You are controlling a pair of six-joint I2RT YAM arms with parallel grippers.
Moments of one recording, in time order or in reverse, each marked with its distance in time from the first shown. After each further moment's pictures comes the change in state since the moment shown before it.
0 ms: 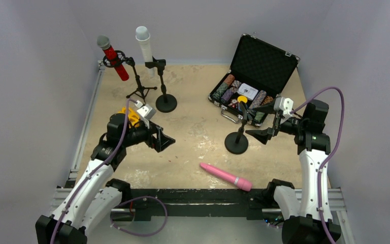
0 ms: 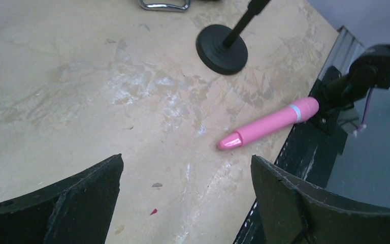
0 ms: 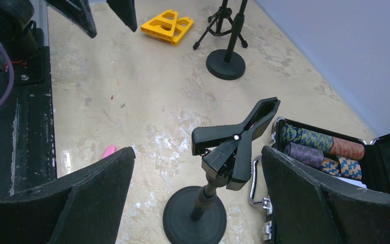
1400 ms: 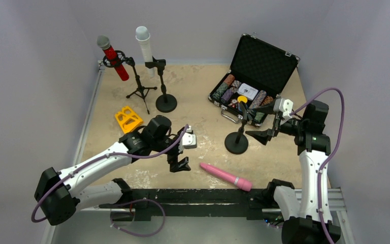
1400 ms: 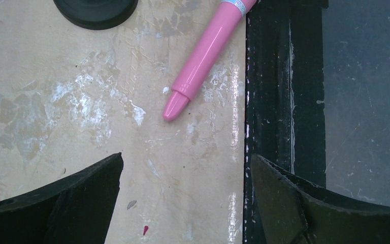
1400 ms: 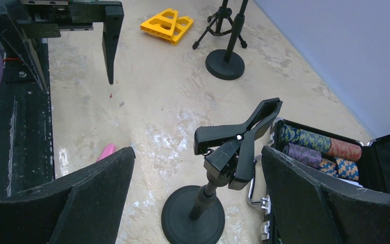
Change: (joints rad) left arm -0.498 0.312 0.181 -0.211 -0.039 0.527; right arm 0.000 -0.010 0.000 -0.021 0.000 -0.029
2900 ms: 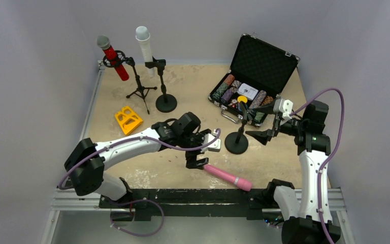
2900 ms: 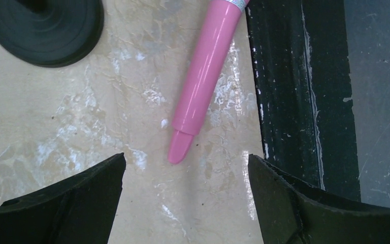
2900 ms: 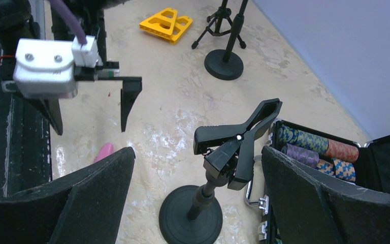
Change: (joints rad) left arm -0.143 0.387 0.255 -0.042 -0.073 0.134; right arm 0.000 0.000 0.000 -0.005 0.000 -0.017
